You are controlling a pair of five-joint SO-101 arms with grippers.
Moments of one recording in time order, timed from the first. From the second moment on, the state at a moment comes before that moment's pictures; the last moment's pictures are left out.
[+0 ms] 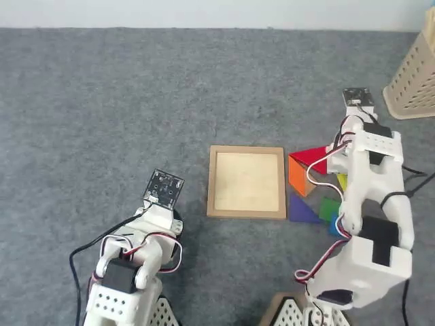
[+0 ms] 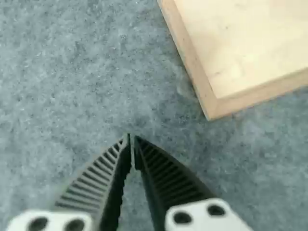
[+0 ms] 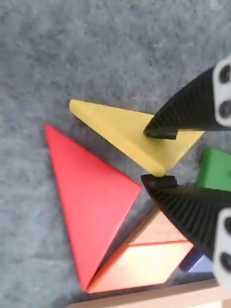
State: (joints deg) left arm 9.1 -103.4 97.6 72.0 -0.7; right arm 10.5 9.5 19.7 59.4 13.9
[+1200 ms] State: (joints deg) left arm 9.1 -103.4 97.6 72.0 -0.7; right arm -21.0 -2.7 3.1 76.9 29.9
